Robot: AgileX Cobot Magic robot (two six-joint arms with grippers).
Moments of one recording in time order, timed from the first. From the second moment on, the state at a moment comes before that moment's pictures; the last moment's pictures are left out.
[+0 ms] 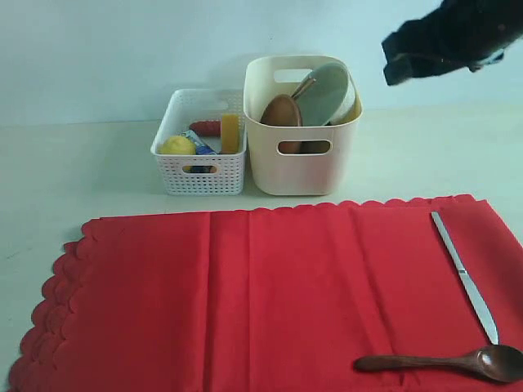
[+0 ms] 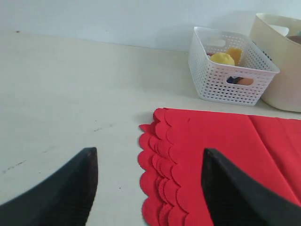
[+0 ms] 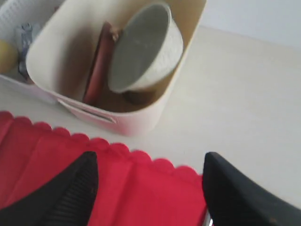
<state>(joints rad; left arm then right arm) -0.12 0.00 0.00 0.05 0.37 -0.21 0.19 1.58 -1.34 0.21 0.72 -0.26</state>
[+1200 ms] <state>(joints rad) -0.12 0.00 0.00 0.05 0.37 -0.21 0.18 1.83 -1.02 -0.21 0.79 0.02</state>
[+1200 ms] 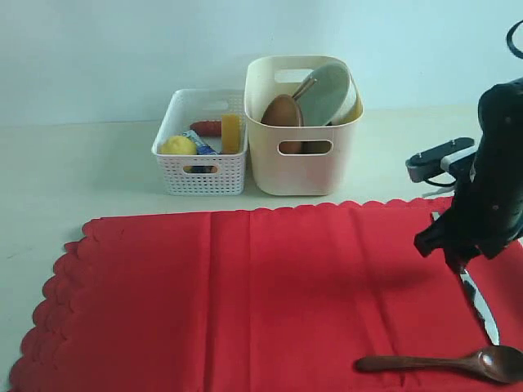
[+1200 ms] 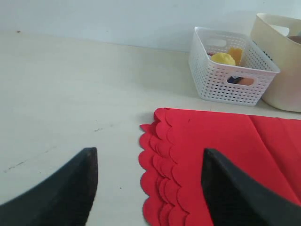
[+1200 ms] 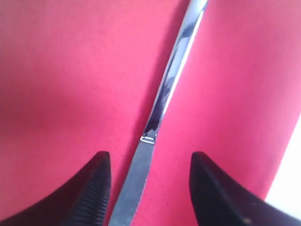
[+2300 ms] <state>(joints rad) -0.12 0.00 0.00 0.05 0.37 -0.21 0.06 1.98 -1.11 -0.01 0.85 -0.17</state>
